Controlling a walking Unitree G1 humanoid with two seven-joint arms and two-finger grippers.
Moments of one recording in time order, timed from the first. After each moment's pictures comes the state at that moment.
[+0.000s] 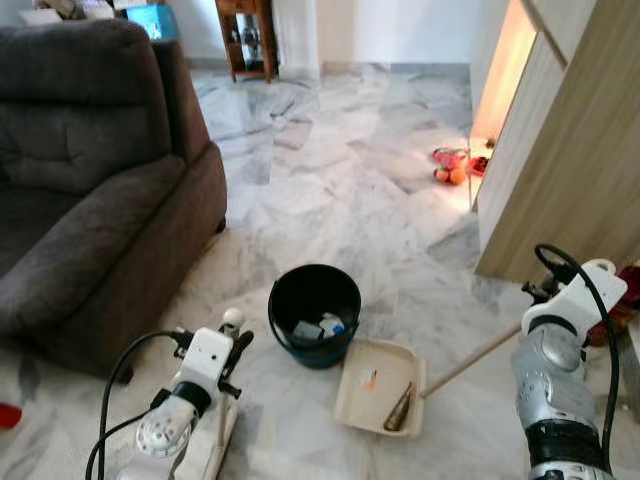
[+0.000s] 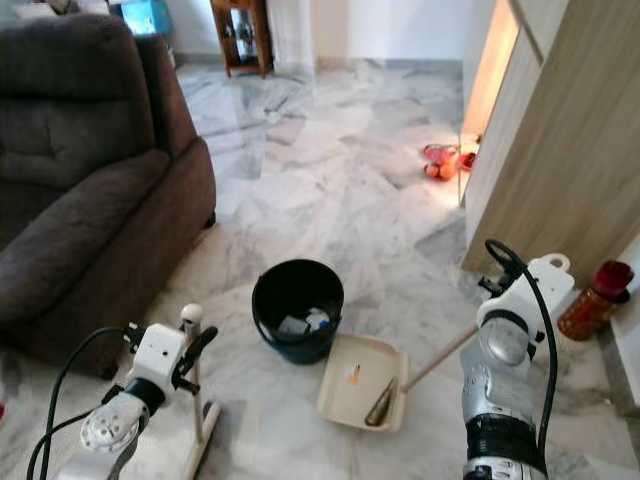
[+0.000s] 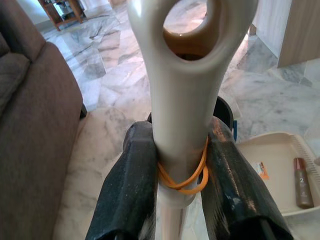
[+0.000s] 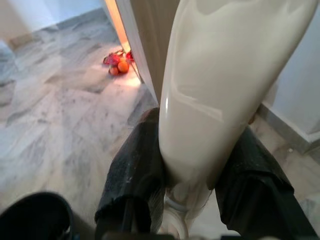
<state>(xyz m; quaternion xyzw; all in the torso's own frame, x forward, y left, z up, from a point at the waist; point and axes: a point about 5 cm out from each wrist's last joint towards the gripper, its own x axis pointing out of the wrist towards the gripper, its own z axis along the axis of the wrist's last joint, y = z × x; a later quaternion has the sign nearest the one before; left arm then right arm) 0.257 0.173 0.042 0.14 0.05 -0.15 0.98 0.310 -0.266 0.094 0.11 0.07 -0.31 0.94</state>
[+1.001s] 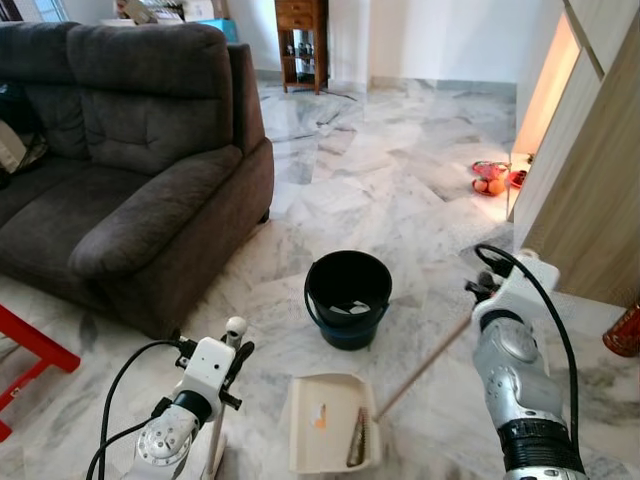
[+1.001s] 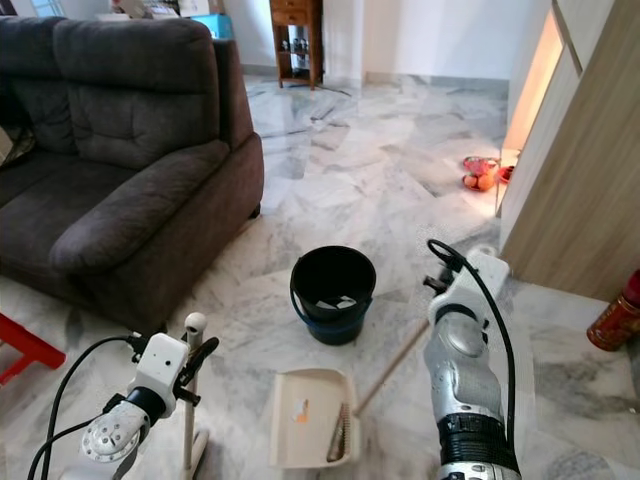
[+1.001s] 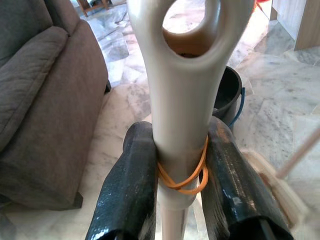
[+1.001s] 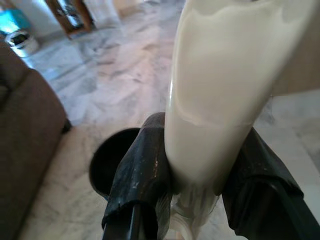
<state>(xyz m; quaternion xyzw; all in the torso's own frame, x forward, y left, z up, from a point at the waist) 0.250 0.174 0.034 0.15 0.07 -0.16 0.97 0.325 -0.206 0.107 0.11 0.10 -0.15 0.98</state>
